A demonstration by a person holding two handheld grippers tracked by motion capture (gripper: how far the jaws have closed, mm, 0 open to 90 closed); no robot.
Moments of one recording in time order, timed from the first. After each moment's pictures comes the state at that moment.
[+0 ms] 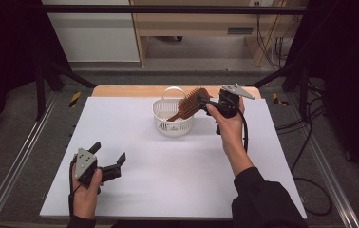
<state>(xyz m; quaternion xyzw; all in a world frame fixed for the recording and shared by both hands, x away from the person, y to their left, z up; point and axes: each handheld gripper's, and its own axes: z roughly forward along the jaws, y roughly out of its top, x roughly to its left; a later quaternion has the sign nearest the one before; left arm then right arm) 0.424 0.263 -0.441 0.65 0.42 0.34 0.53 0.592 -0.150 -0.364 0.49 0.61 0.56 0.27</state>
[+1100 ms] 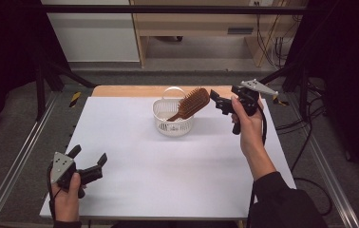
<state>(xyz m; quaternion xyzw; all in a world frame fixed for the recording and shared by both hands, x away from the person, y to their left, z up) 0.410 0.304 -0.439 0.62 0.45 0.36 0.53 0.566 -0.191 -0.328 0.46 0.62 0.58 0.26</state>
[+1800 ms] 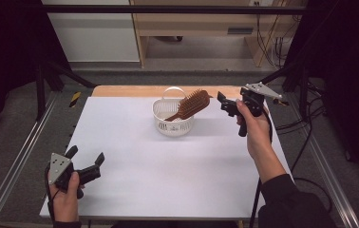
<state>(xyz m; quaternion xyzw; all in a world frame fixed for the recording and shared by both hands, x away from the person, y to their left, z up) 0.408 0.309 -0.439 0.61 0.46 0.37 0.53 0.562 -0.206 -0.335 0.49 0.61 0.54 0.30</state>
